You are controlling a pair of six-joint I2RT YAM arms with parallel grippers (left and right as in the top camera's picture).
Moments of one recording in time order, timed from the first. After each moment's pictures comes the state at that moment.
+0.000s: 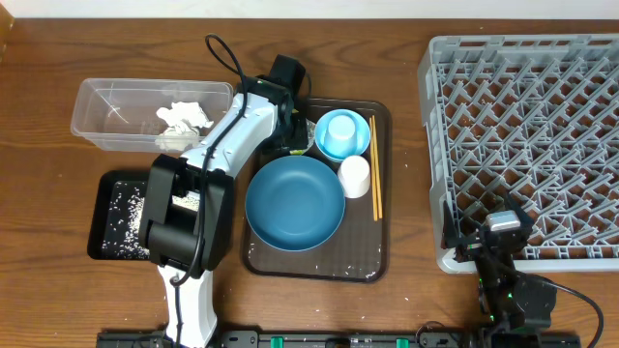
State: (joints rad) left arm -0.35 2.07 1.57 -0.88 0.06 -0.46; right arm -0.03 0.01 0.01 -0.06 -0.18 -0.13
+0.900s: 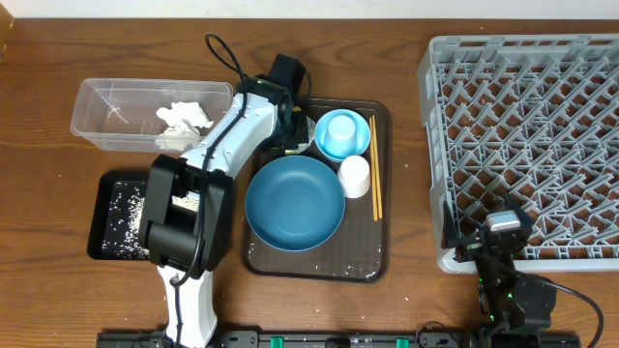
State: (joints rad) left arm -0.35 2.07 1.57 -0.86 0.06 -0.46; right arm -0.03 0.01 0.01 -0.06 -0.18 -0.13
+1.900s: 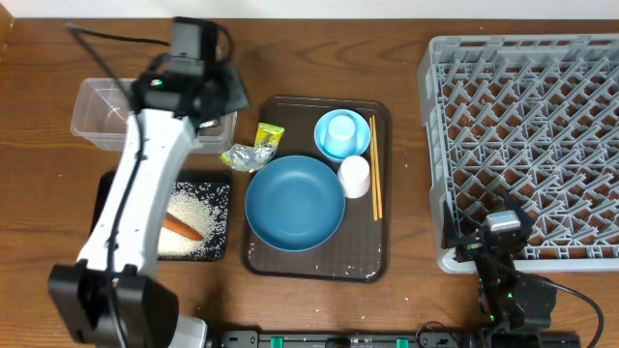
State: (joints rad) left arm -0.12 1.64 1.57 -0.90 0.02 -0.46; right arm -0.03 0.01 0.01 -0.06 -0.18 -0.13
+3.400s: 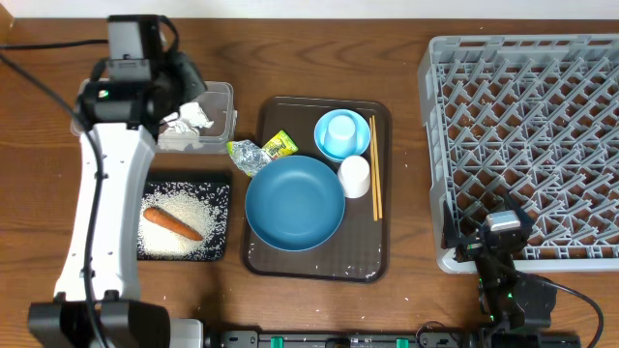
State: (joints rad) left arm 0.03 1.56 1.57 -0.84 0.02 -0.49; right arm -0.03 0.01 0.01 -0.06 -0.18 -0.13
